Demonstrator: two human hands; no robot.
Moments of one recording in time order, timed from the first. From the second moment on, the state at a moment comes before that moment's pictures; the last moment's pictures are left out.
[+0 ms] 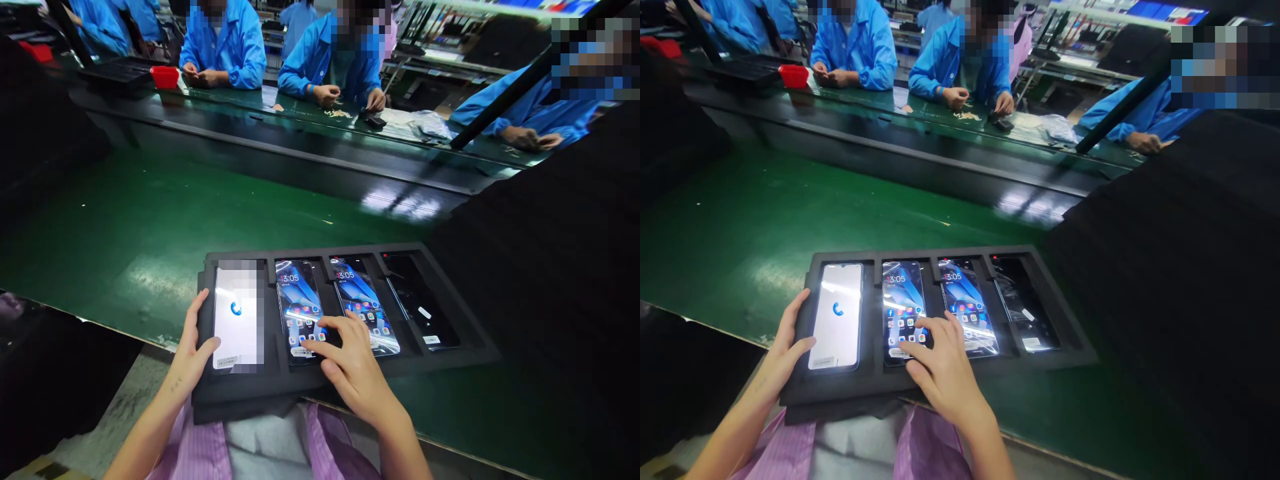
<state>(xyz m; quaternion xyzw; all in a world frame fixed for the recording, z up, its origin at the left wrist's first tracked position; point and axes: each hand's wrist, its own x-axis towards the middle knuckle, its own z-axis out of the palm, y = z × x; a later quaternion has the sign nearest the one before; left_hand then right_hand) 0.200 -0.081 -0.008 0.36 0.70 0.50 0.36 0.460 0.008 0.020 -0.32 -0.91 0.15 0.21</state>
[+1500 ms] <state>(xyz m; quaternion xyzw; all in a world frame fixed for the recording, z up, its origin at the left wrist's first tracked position) 0.205 -0.092 0.018 0.78 0.60 0.18 0.02 0.470 0.006 0.011 -0.37 -0.84 0.01 0.38</state>
